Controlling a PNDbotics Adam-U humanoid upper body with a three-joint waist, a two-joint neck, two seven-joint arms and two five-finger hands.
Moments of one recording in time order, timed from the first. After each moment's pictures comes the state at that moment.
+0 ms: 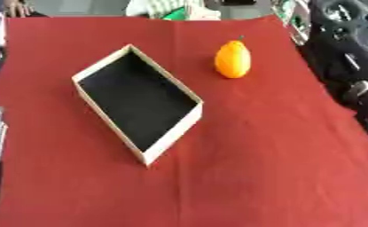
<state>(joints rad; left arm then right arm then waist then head) -0.41 0.33 0.10 -1.98 -0.22 -0.14 0.36 -1.48 -0.18 0.24 -0.53 1.23 0.04 0.24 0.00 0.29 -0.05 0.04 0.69</state>
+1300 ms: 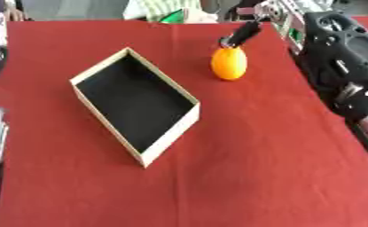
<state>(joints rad) -0.40 0.33 0.10 -1.98 -0.21 -0.13 0.36 -1.49 -0.18 0.15 -0.46 1.21 -0.13 0.64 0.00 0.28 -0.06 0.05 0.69</state>
